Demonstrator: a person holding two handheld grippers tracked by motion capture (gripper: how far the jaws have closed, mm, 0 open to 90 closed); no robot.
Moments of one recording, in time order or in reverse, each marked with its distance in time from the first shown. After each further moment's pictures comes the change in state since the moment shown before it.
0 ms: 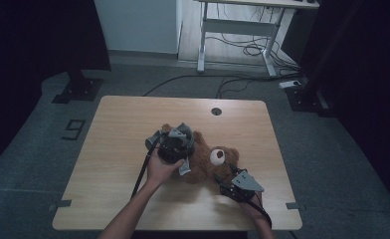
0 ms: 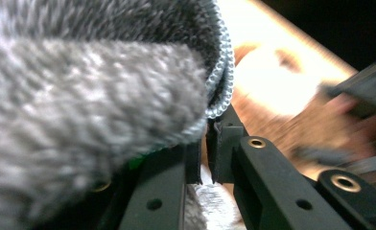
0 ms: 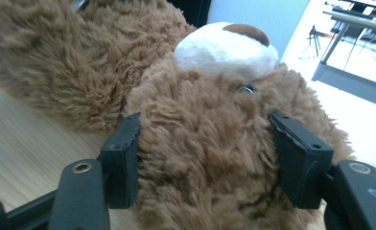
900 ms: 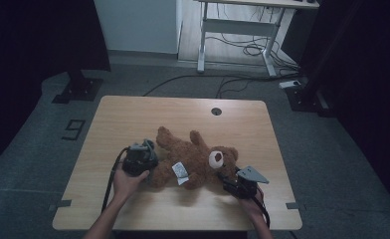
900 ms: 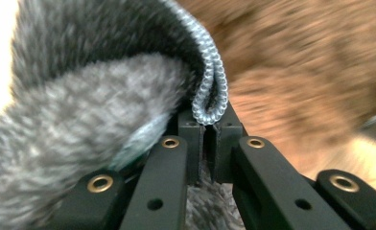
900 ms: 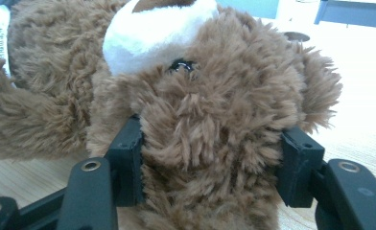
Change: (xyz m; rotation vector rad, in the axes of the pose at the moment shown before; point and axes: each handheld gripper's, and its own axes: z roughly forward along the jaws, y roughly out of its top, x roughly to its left) left arm 0.082 -0.096 -0.043 0.038 0.116 -0.188; right arm -0.012 0.000 0.003 0.112 -0.027 0.240
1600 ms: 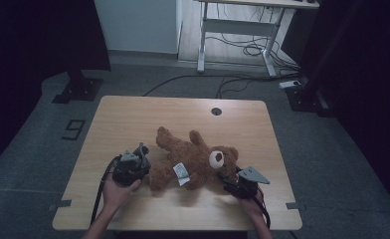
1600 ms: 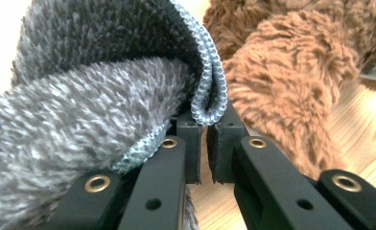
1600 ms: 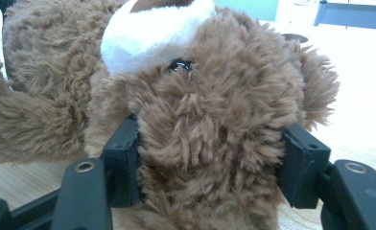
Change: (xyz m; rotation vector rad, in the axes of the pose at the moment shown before) left arm -0.005 -0.023 -0.023 -0.030 0.037 0.077; right arm -0.002 -0.003 0.000 -0.018 0.002 0.014
